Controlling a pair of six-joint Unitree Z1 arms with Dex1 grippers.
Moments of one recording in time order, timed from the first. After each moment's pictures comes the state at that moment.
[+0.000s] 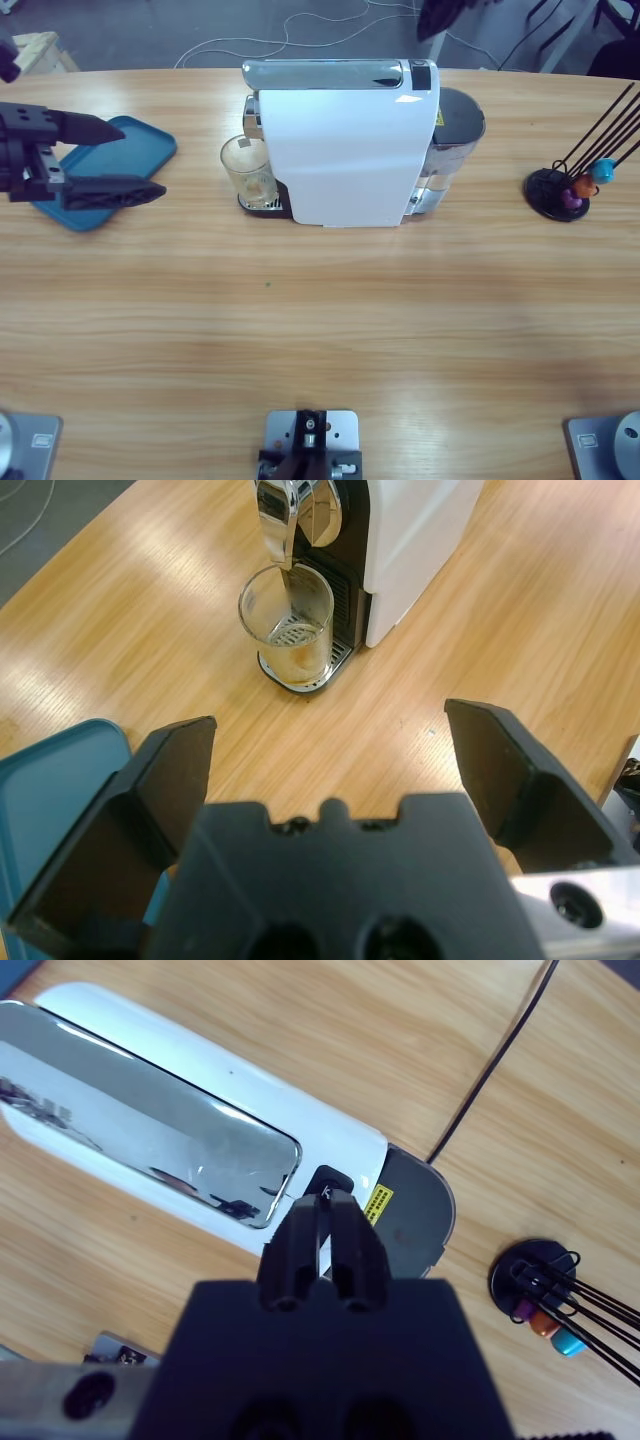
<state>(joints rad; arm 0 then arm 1) -0.62 1.28 -0.82 0.22 -0.25 0.26 0.64 2.12 -2.41 1.42 -0.05 0.14</state>
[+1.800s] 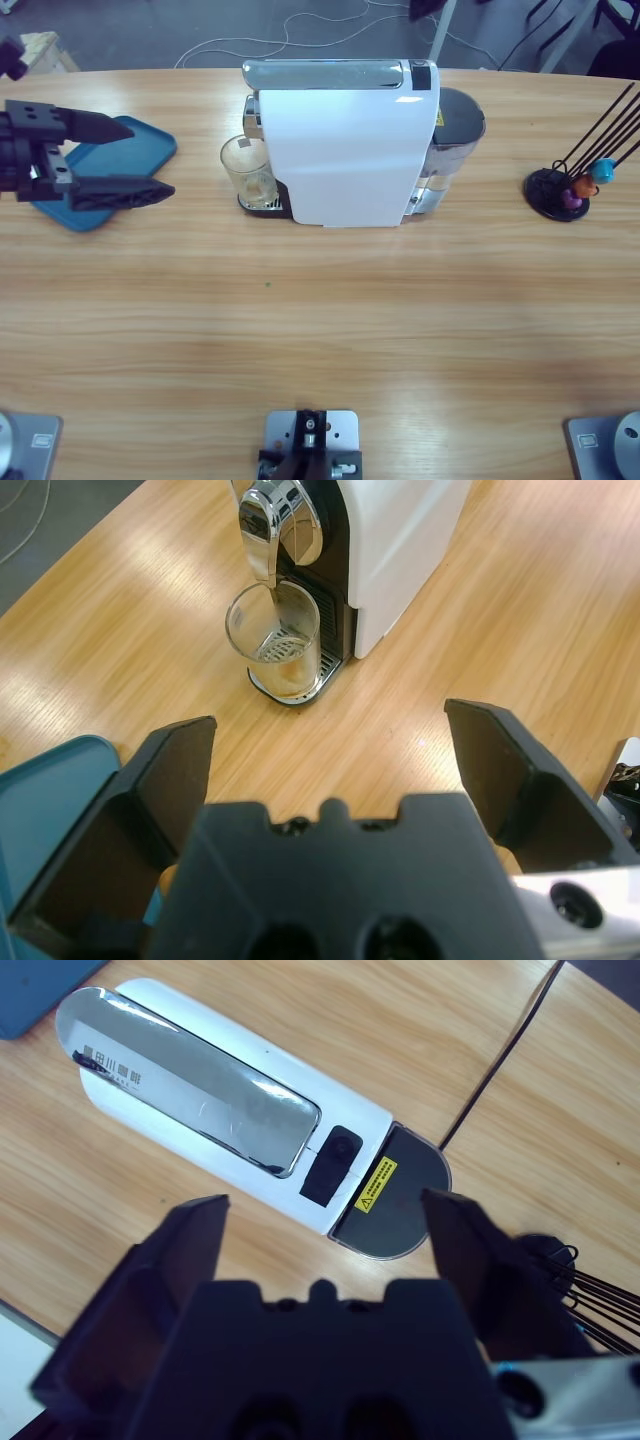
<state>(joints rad) -0.65 1.28 -0.82 0.20 -0.25 0.25 0.64 1.99 -2.32 1.38 -0.01 0.13</state>
